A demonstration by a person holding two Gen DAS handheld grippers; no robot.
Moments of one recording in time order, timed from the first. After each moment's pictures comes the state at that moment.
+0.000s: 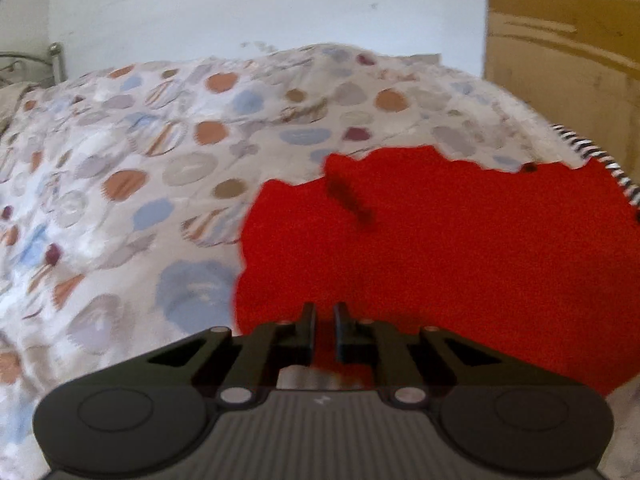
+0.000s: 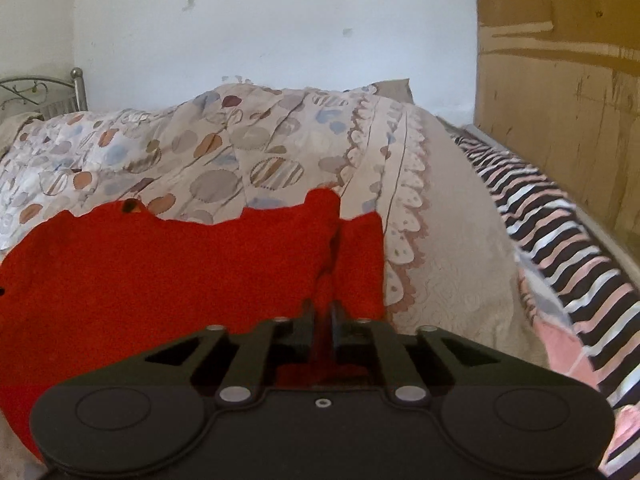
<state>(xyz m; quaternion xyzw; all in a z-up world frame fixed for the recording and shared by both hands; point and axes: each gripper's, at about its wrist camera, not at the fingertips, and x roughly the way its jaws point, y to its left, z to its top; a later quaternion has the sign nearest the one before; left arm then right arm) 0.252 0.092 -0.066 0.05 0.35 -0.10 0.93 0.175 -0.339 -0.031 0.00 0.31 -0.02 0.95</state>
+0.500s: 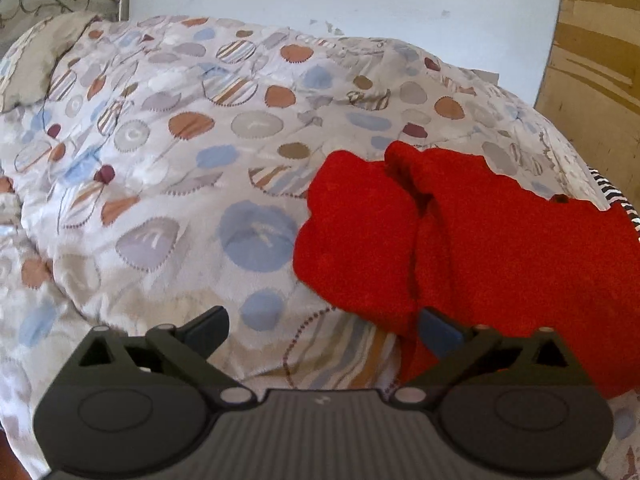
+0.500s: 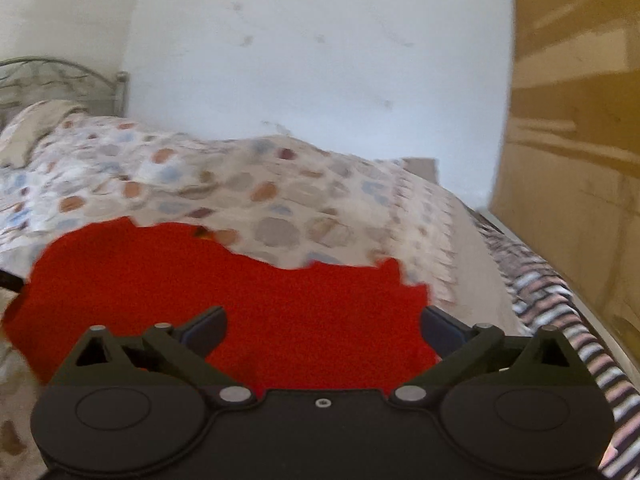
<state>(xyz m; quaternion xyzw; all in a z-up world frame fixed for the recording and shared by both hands) 0.224 0.124 -0.060 -0.04 0.38 -0.04 0.92 0.117 -0.248 -0.009 -0.09 0.21 0.03 0.97</state>
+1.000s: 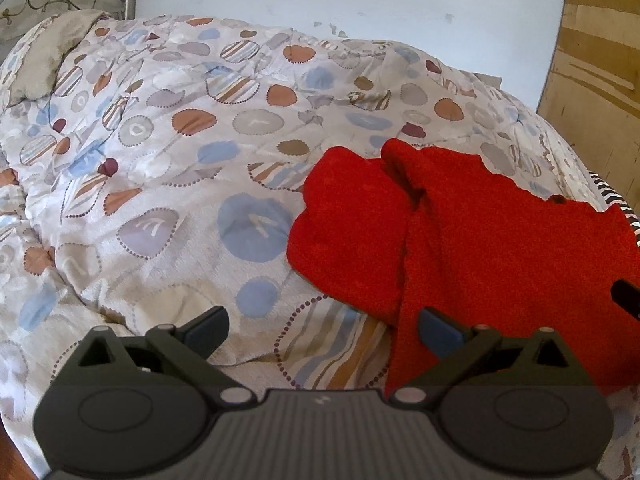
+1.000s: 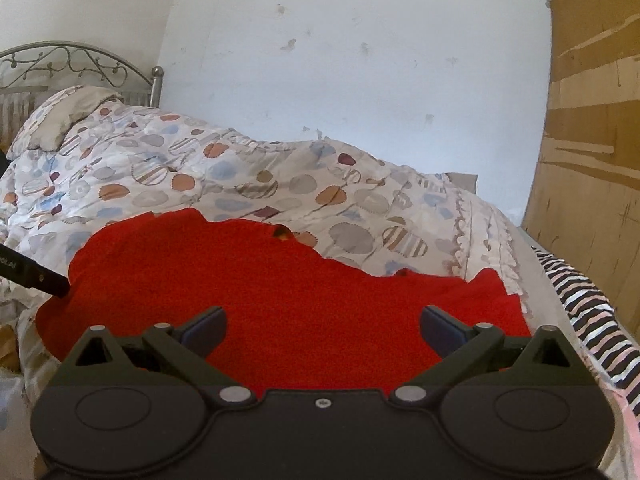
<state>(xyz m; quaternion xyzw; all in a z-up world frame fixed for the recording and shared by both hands) 0.215 0.116 -0.061 -0.05 0.37 -0.03 0.93 0.123 -0.177 -0.034 -0.09 0.21 0.05 0.97</state>
